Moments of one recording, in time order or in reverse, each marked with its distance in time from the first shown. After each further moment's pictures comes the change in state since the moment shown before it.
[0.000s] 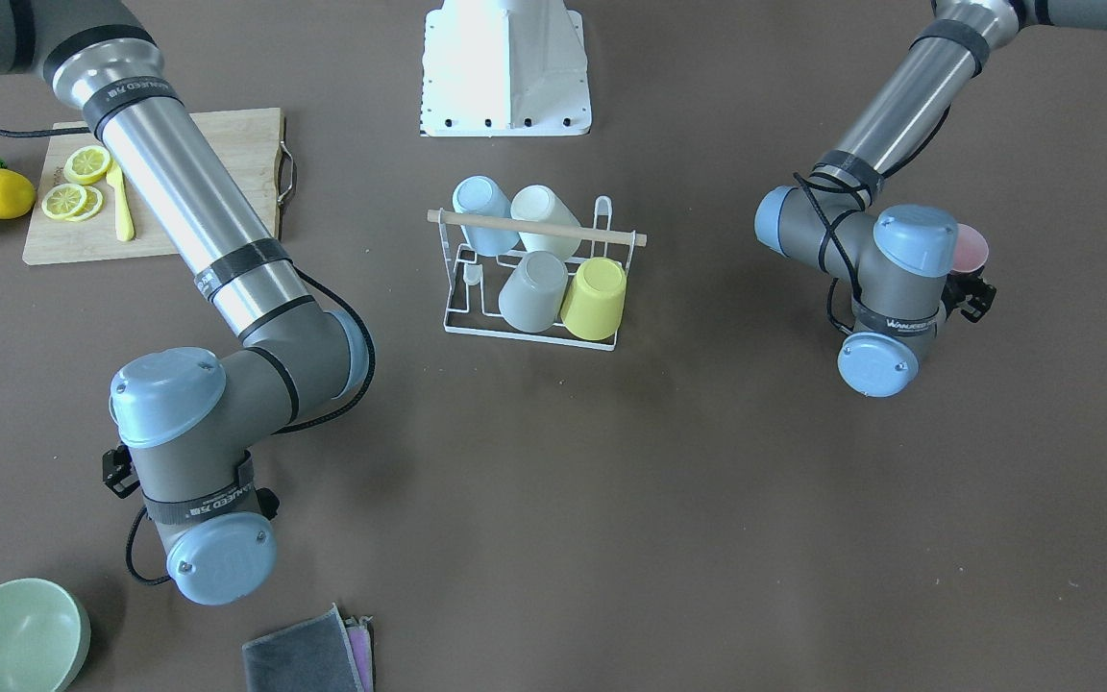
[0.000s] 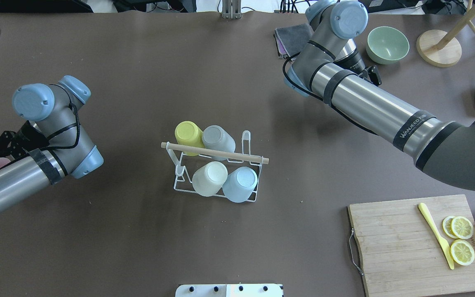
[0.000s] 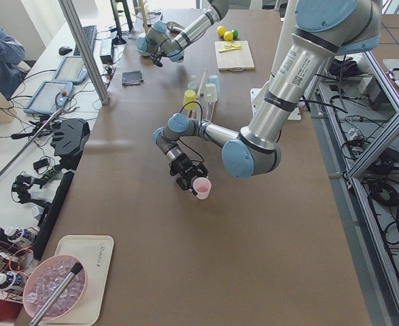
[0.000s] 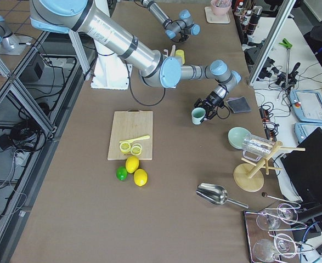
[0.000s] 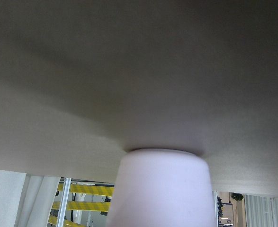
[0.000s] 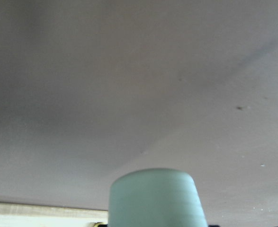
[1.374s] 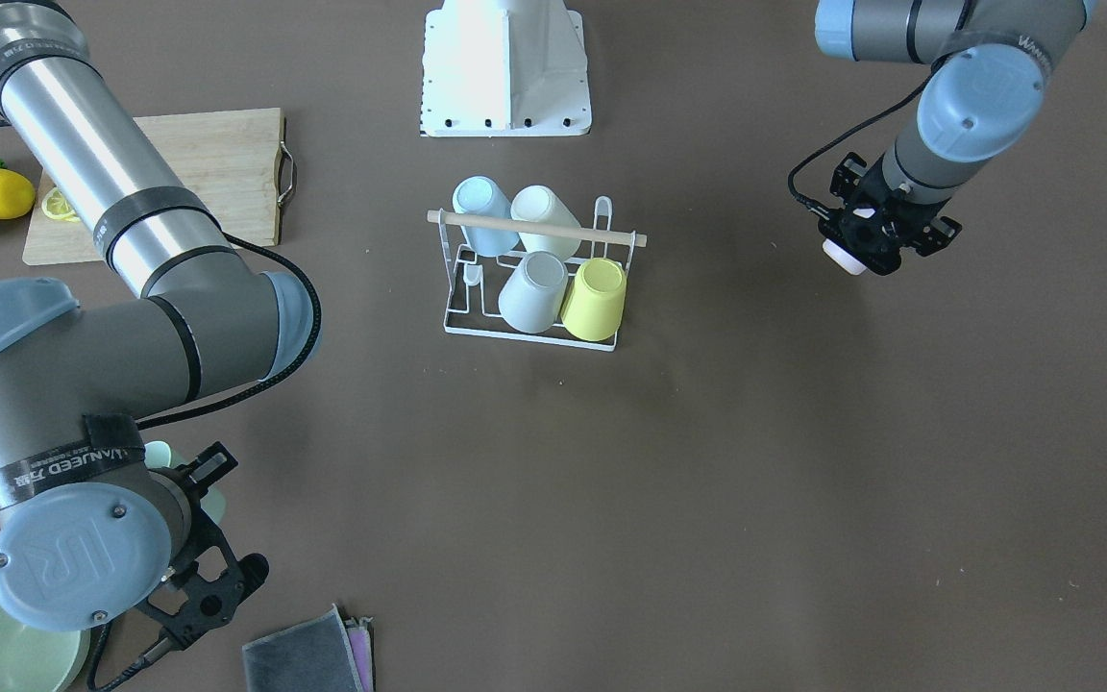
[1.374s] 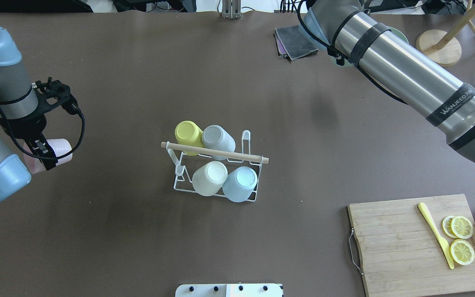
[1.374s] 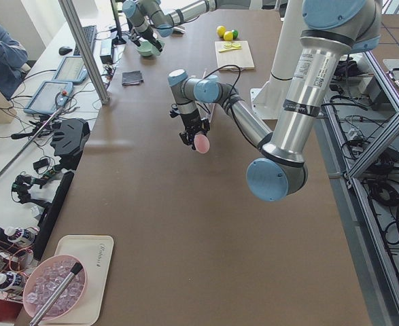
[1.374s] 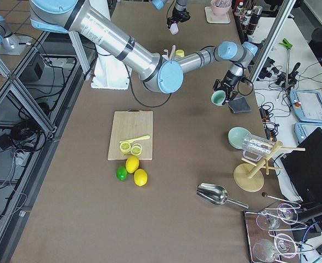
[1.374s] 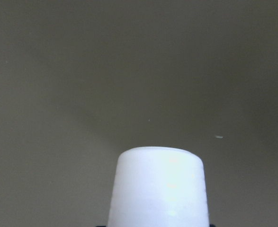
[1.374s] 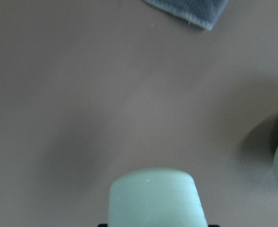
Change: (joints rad) left arm -0.074 0.274 -0.772 -0.453 -0.277 -0.294; right arm 0.105 -0.078 0.332 0.274 0.114 0.115
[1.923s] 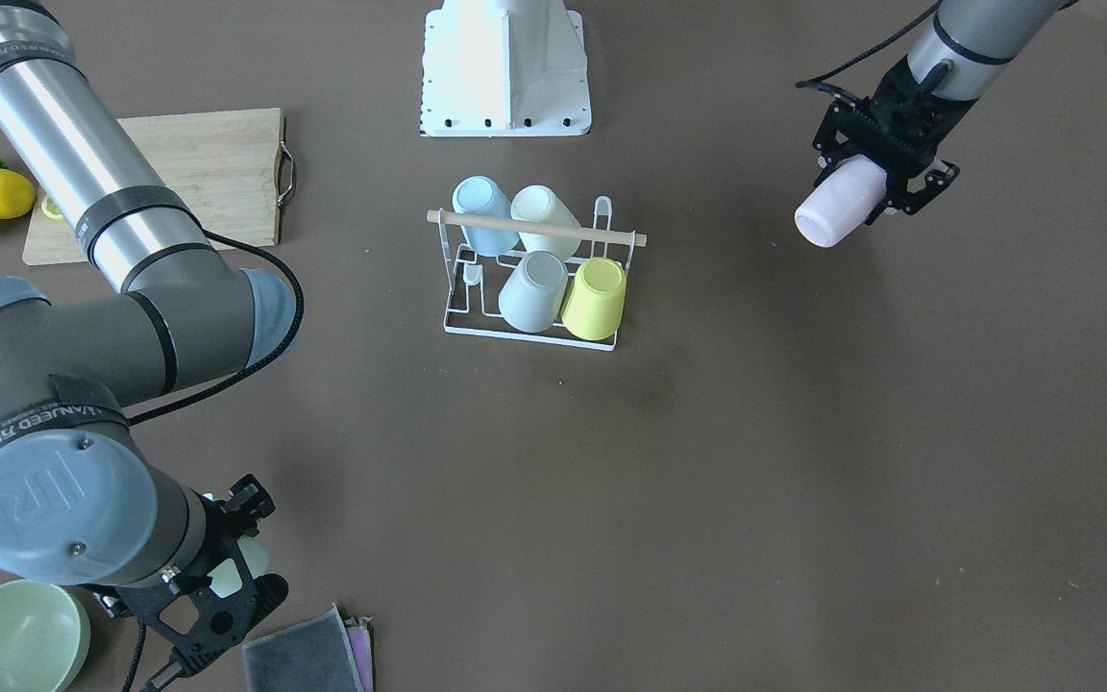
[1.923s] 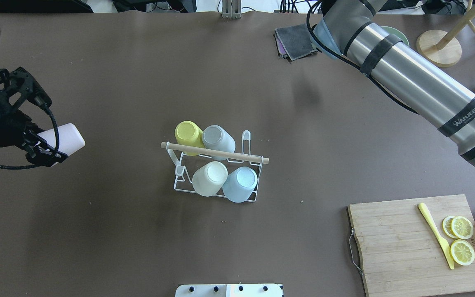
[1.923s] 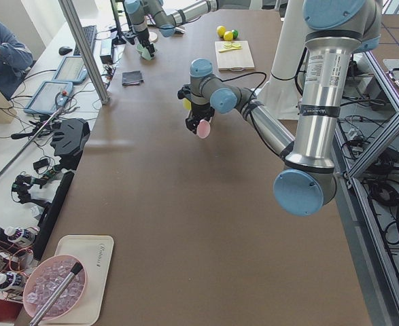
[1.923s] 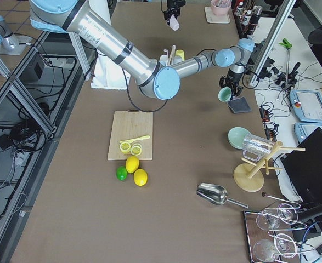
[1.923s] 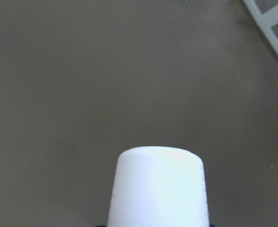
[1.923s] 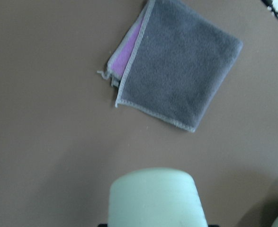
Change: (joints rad) left arm -0.004 0.200 -0.181 -0.576 0.021 -0.256; right arm 0.003 -0.092 0.091 0.407 0.022 0.214
